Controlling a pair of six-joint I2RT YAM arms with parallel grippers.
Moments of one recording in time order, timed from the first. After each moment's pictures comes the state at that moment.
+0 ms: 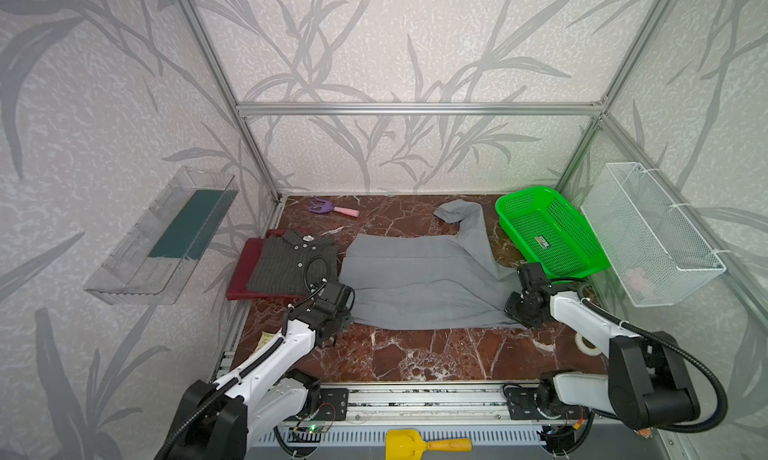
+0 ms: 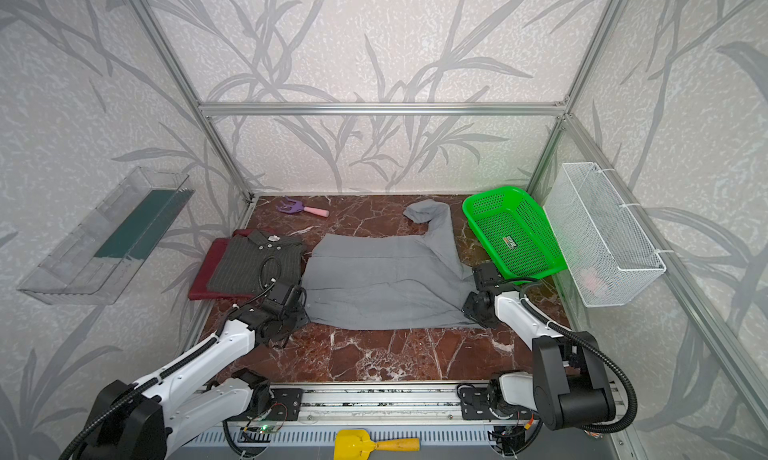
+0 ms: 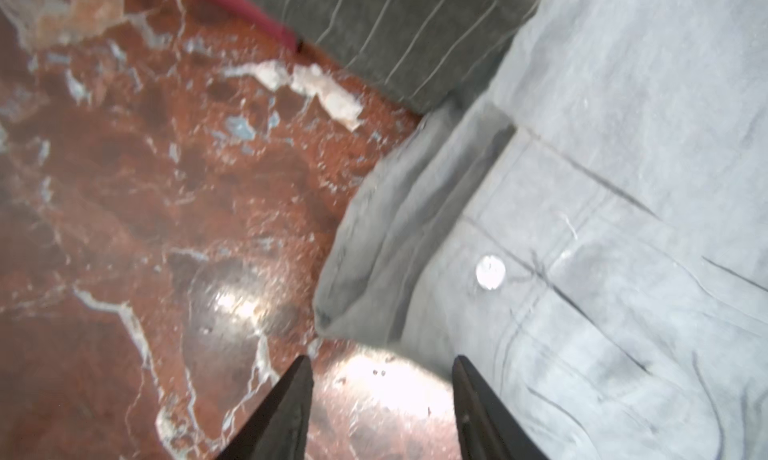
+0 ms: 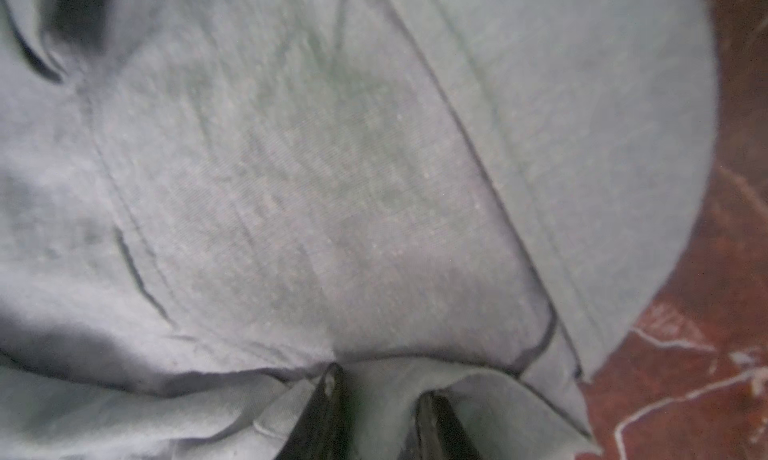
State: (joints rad) left arm -0.38 0.99 0.46 -0.65 -0.18 -0.94; right arm 0.15 1.28 0.58 -0.62 -0.03 0.68
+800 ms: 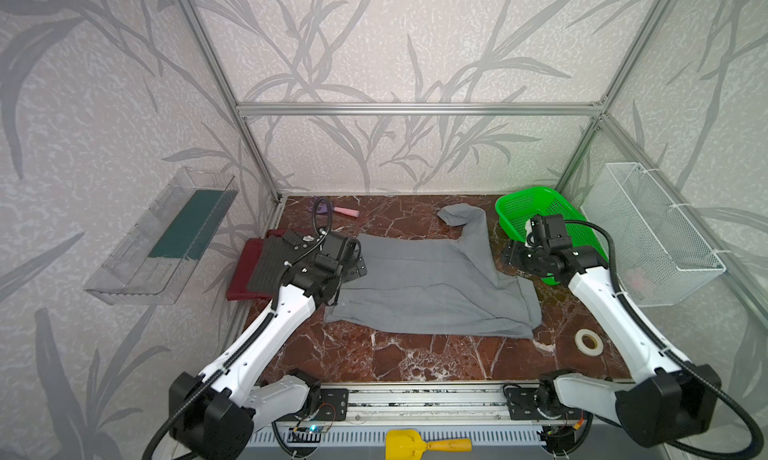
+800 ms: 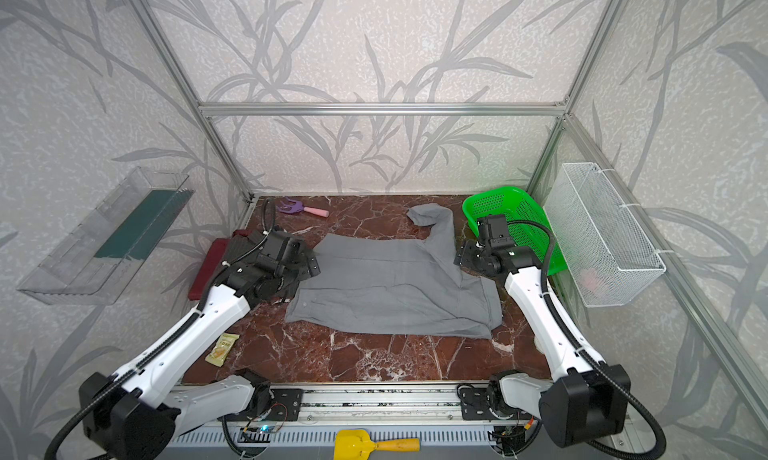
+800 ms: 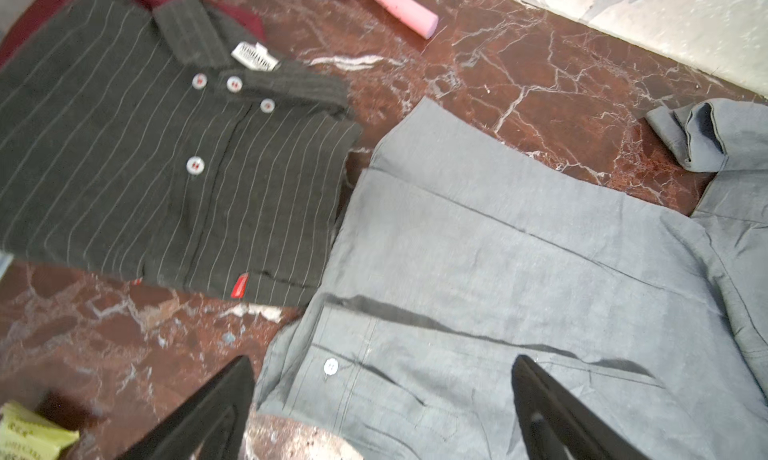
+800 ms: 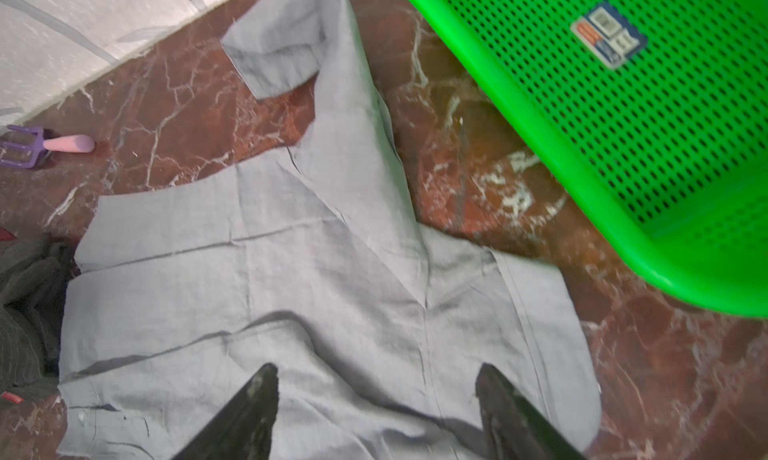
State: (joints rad) left arm -0.41 1.22 1.07 -0.78 -0.34 -0.60; right arm 0.18 1.30 1.18 -0.80 -0.02 0.48
